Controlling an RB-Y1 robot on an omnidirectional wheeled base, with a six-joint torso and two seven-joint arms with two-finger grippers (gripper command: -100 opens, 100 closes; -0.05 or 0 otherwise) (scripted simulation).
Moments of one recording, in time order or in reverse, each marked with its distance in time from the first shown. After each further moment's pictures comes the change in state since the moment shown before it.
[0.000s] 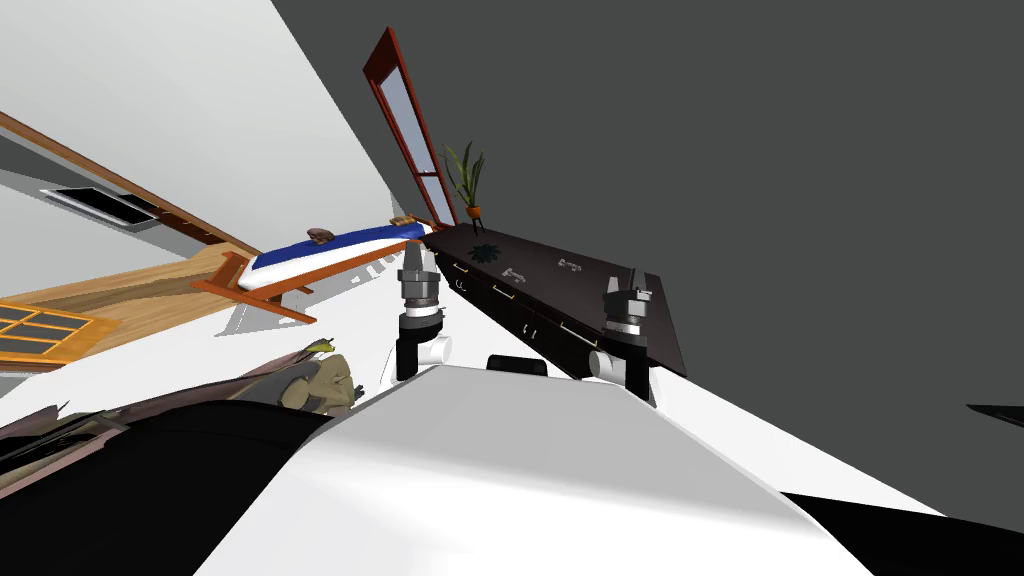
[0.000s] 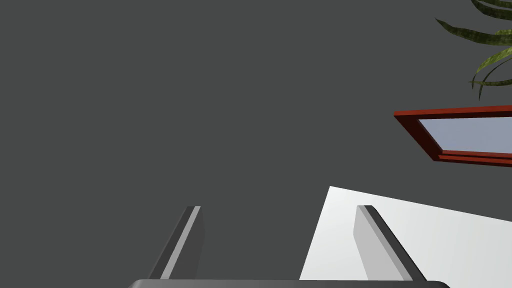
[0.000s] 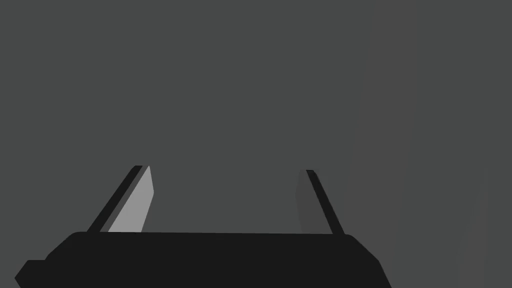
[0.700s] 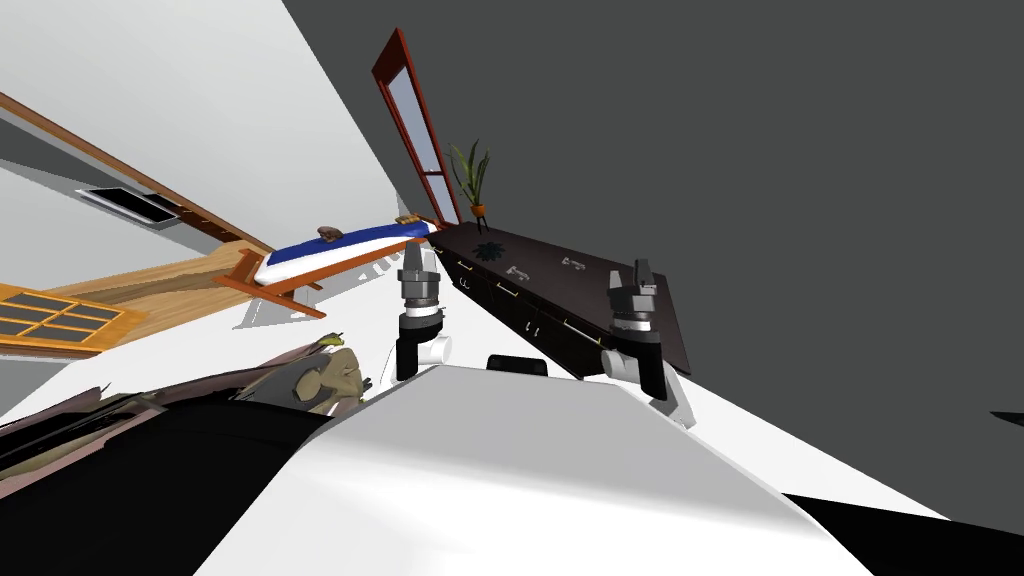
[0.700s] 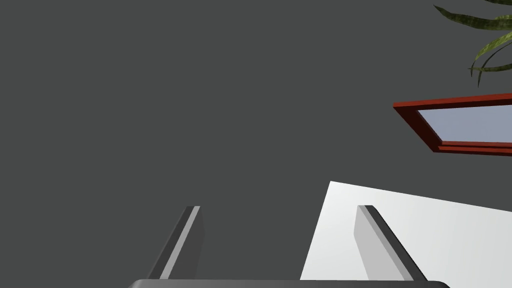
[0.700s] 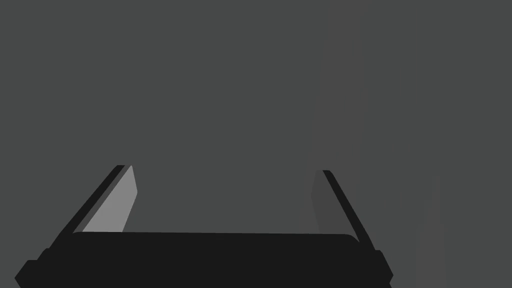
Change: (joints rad) left arm 0.000 0.000 0.000 0.000 0.000 0.000 0.000; right arm -0.033 -0.175 -0.024 -0.017 0.006 -0.018 0.001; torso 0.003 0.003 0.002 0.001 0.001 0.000
